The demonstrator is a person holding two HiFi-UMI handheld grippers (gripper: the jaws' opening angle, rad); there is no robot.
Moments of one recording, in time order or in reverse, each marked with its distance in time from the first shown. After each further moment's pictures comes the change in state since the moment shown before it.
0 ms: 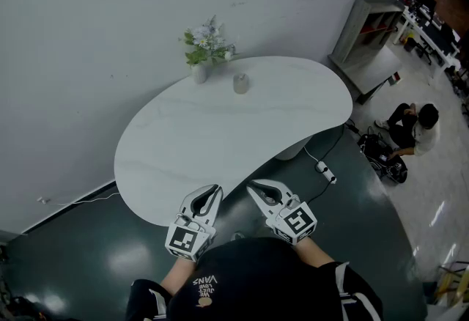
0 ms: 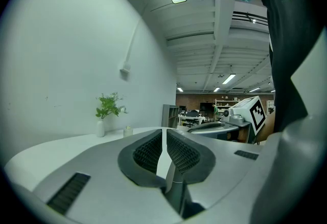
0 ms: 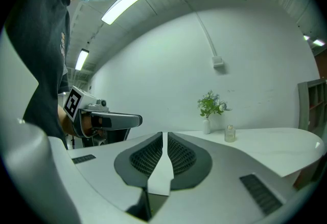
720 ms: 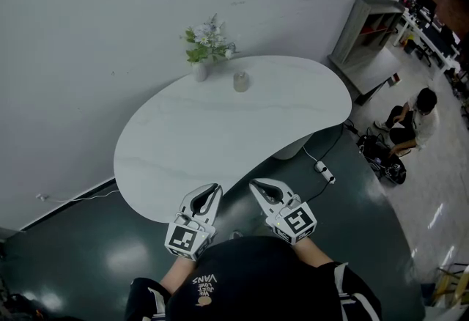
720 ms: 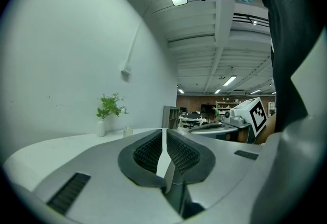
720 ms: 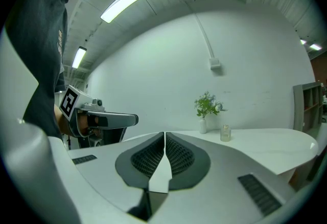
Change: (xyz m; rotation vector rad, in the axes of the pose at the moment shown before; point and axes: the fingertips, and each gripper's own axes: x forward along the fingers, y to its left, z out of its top) left arm -0.009 -0.006 -0.001 -0.013 -0.018 0.008; right arm -0.009 0.002 -0.002 -0.006 0.006 -0.046
